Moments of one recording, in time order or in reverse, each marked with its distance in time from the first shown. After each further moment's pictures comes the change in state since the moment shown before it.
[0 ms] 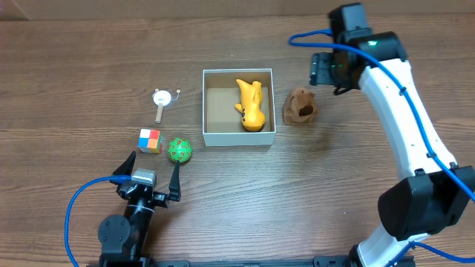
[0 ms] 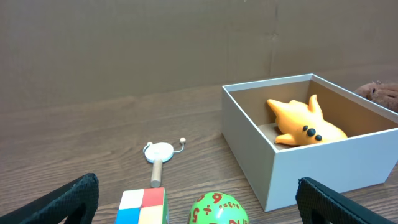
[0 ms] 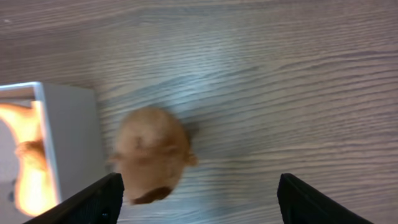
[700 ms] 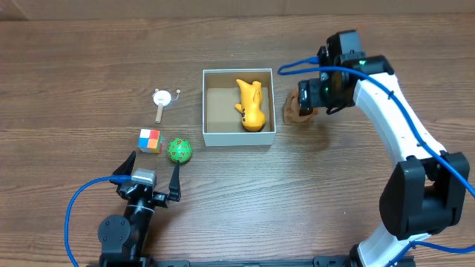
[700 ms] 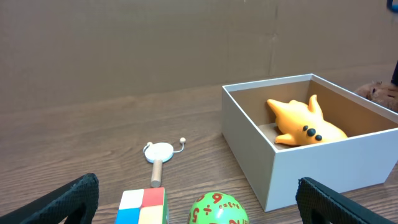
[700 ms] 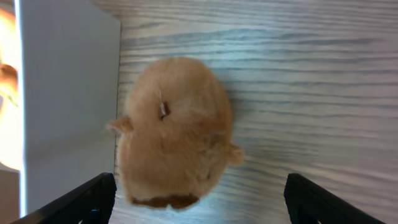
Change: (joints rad) left arm 0.000 0.000 0.000 0.000 0.000 0.000; right arm -0.024 0.000 -0.317 0.247 -0.254 -0.212
